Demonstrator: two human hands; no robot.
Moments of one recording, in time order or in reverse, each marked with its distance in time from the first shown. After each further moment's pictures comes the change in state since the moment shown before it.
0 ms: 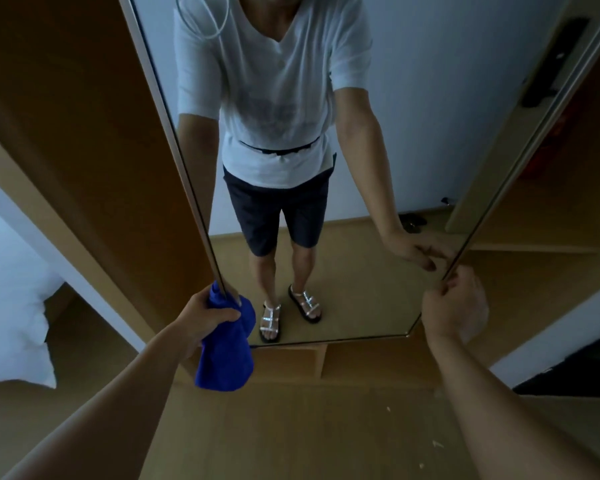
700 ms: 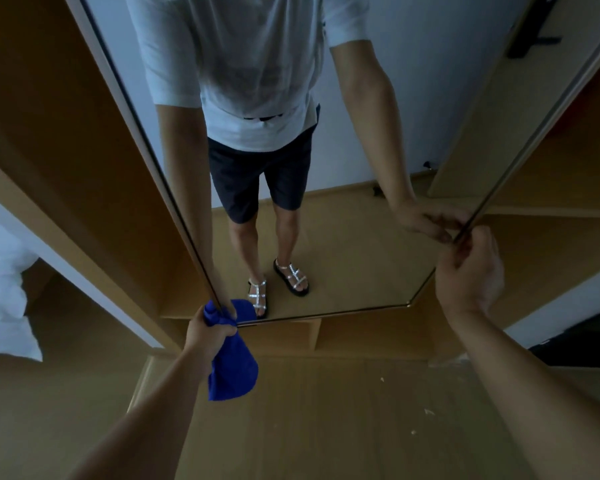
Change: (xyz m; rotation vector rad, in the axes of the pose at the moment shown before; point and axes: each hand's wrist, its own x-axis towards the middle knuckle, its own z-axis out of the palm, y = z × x) left_hand 0.027 -0.116 0.046 -0.121 0.329 -0.296; right_hand 0.014 0.032 0.017 0.081 -0.015 -0.250
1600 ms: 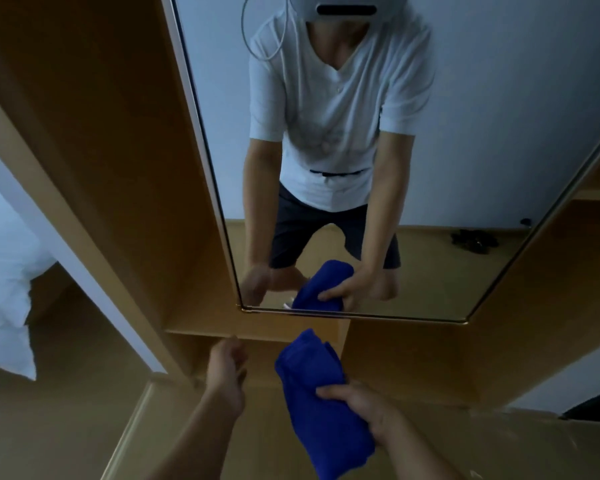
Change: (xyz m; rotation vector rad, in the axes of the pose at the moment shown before) left_hand 0.023 -0.081 0.025 -0.504 0.043 -0.080; right_hand -0.198 0.046 0.137 0.589 -1.474 0.942
